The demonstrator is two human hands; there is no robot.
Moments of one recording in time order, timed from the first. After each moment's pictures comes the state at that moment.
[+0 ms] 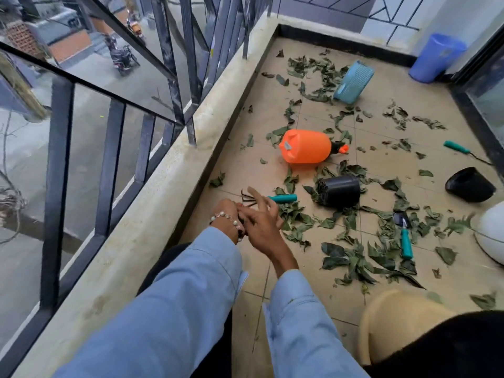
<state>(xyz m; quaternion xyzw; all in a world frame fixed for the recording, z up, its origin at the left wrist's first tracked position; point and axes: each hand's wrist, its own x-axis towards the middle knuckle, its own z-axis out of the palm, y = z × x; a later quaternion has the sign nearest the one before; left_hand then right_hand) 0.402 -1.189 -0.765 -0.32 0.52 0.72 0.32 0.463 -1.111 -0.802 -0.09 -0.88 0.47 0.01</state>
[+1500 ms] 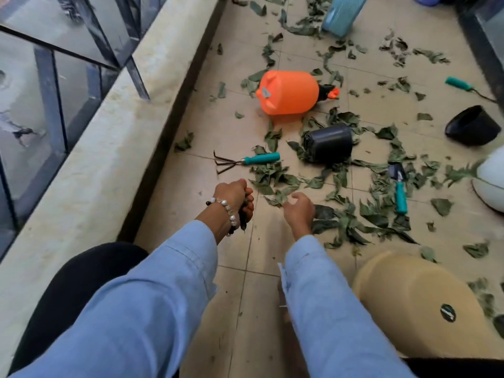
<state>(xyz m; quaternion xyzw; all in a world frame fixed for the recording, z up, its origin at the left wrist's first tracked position) 0.418 -1.119 -0.825 -0.26 0.60 0.62 0.44 0.486 -0.977 -0.936 -0.53 -0.76 0.37 0.03</state>
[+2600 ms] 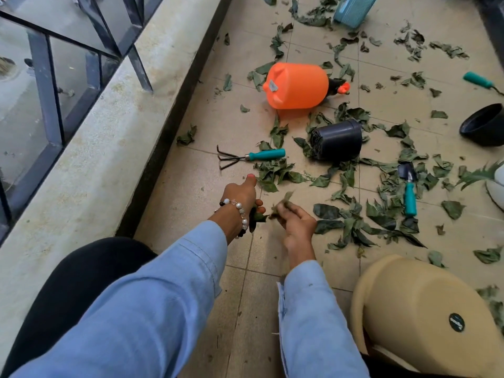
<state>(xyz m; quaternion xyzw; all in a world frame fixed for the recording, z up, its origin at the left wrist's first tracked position) 0.419 -1.106 -0.845 -0.26 0.66 0.59 0.38 0.500 -1.016 -0.929 -0.55 -0.46 0.67 0.16</state>
